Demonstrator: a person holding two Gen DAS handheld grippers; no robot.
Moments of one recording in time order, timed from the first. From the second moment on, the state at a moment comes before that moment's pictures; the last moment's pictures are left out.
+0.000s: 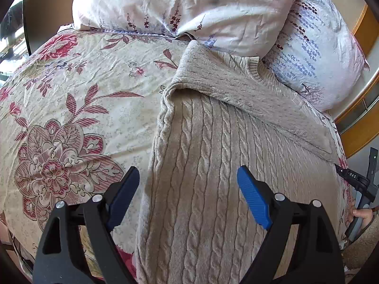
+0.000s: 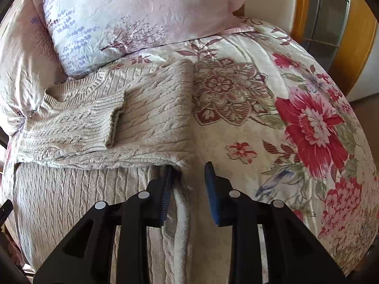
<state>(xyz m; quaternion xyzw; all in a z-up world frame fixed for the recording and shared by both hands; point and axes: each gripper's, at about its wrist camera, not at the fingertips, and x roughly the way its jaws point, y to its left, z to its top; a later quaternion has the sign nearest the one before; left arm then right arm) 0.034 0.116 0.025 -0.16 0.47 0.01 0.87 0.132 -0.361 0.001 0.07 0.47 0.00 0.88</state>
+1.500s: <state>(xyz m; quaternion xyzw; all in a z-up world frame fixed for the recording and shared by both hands) -0.054 0.147 0.004 -0.34 0.56 -0.12 0.75 -0.038 -0.362 -0.041 0.39 0.60 0.22 0.67</state>
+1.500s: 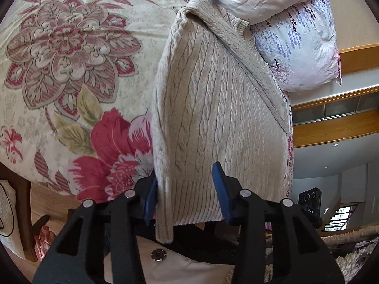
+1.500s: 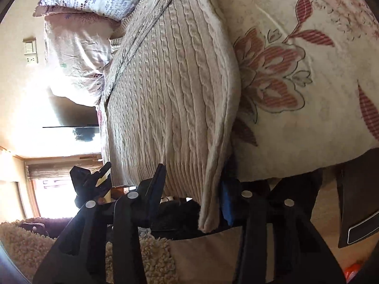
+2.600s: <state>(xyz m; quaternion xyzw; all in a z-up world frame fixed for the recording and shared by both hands) 0.019 0.160 0.061 -0.38 0.46 -0.15 0.79 0.037 -0.365 0.053 0.32 0.43 0.24 0.81</state>
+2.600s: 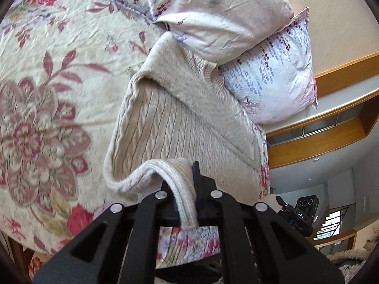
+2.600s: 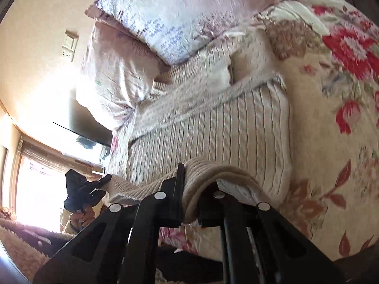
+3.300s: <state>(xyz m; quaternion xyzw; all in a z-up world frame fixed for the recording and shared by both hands) 0.154 0.163 0.091 -0.39 0.38 -0.13 0.83 0.151 -0.362 0.103 0.30 0.32 0.21 0.87</state>
